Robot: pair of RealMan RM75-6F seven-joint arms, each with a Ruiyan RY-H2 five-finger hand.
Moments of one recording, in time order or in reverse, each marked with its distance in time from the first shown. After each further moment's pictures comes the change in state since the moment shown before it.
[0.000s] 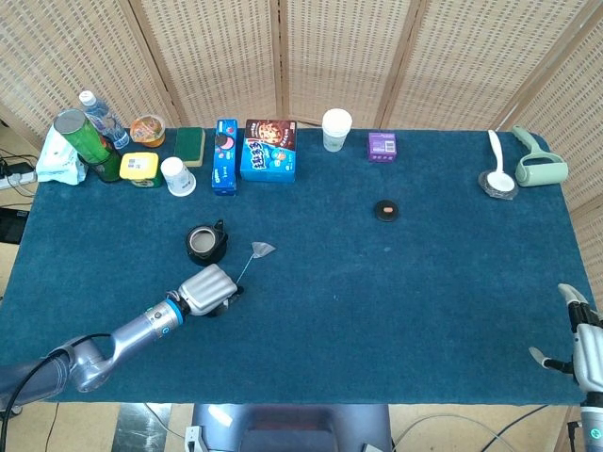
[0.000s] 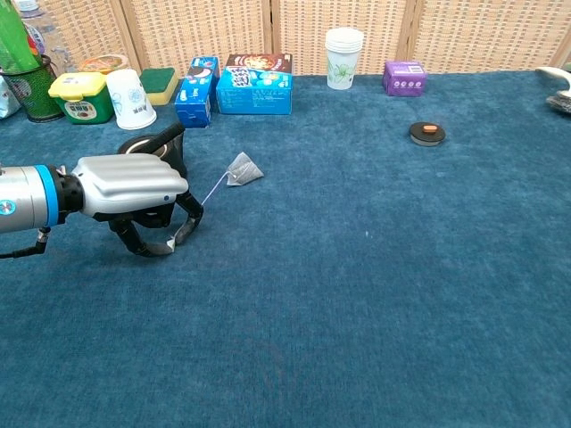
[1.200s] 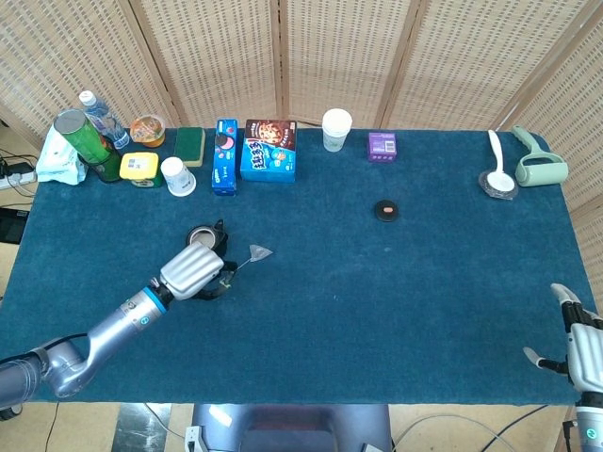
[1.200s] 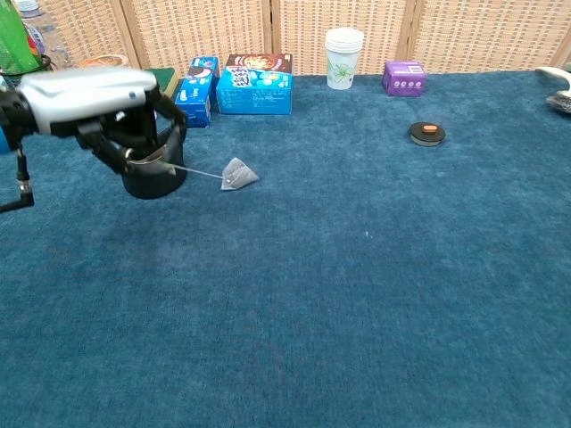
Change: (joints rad) left arm 0.039 0.168 -0.077 -0.199 -0.029 0.195 -0.151; right arm 0.000 -0.005 -0.005 0.000 -0.023 0.000 0.019
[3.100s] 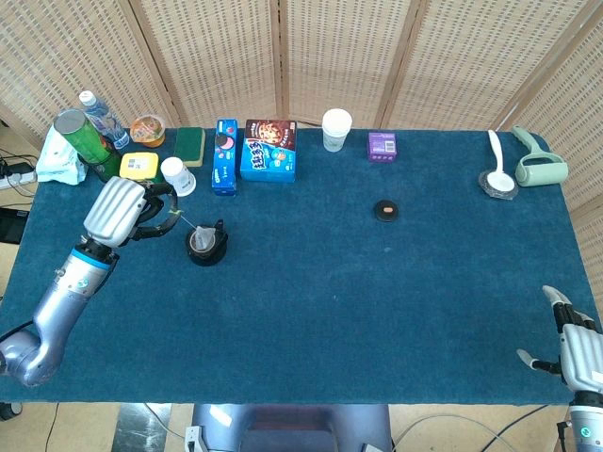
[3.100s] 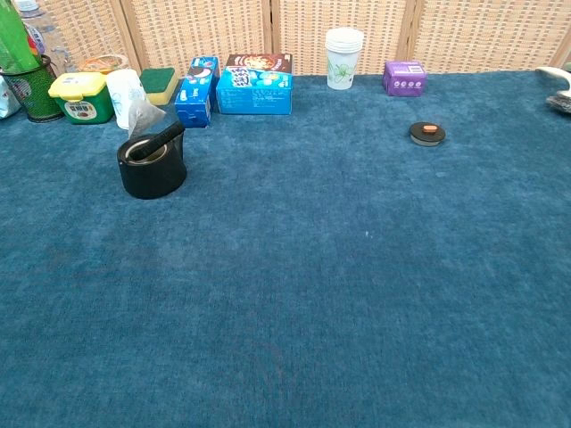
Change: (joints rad) left arm 0.102 0.175 -0.210 -0.084 -0.164 0.182 -0.129; right arm 0.009 -0.007 -0.009 -0.002 0.005 -0.032 0.000
